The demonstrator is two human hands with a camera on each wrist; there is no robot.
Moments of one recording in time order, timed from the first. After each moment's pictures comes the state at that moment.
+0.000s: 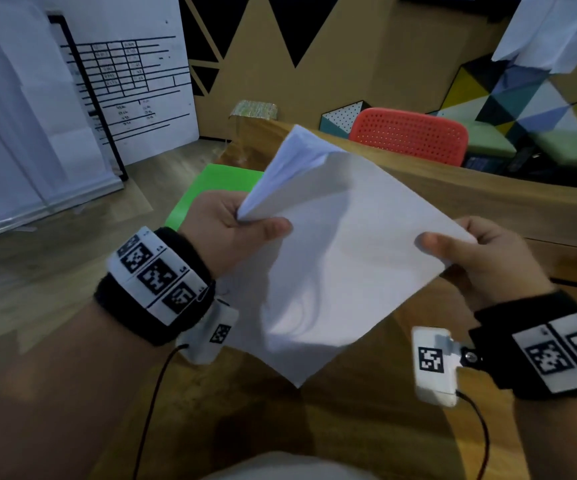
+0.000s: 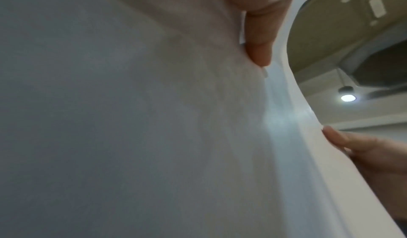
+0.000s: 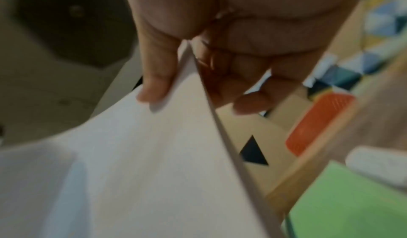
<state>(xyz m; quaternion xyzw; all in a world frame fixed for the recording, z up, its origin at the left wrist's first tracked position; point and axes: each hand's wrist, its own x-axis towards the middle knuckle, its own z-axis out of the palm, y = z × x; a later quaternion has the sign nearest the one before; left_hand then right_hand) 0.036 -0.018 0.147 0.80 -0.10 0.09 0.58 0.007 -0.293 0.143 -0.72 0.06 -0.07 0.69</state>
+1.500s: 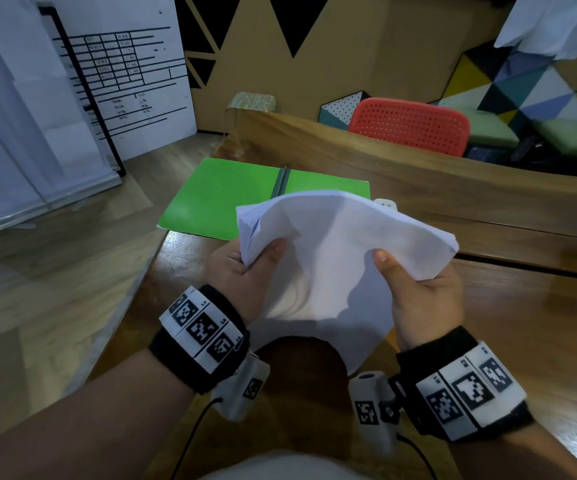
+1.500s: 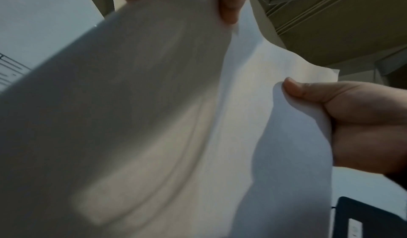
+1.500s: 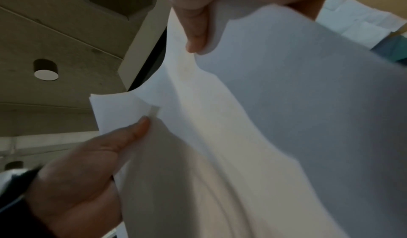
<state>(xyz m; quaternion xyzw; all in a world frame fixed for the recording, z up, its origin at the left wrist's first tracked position) 0.019 -0.053 0.090 0.72 0.06 0.12 0.68 -0.005 -0.234 0.091 -0.64 0.04 -0.22 0.73</state>
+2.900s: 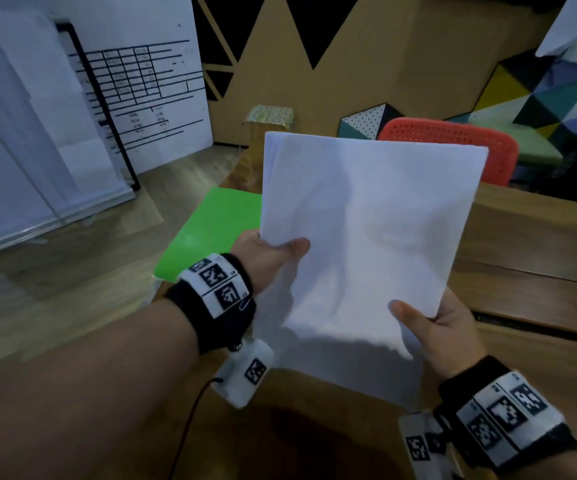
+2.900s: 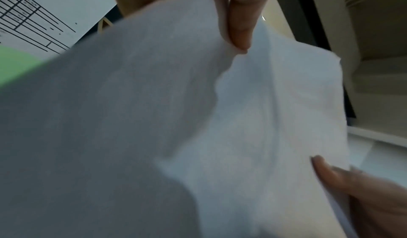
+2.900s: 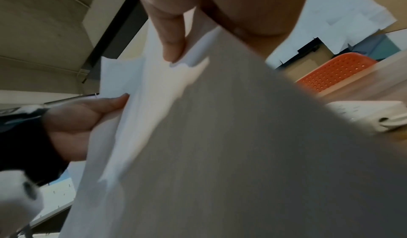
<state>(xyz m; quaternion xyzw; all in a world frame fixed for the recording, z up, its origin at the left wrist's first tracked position) 0.200 -0.045 0.079 0.72 0.08 -0.04 0.69 0.131 -0.272 0.043 -0.73 0.00 -0.07 0.68</state>
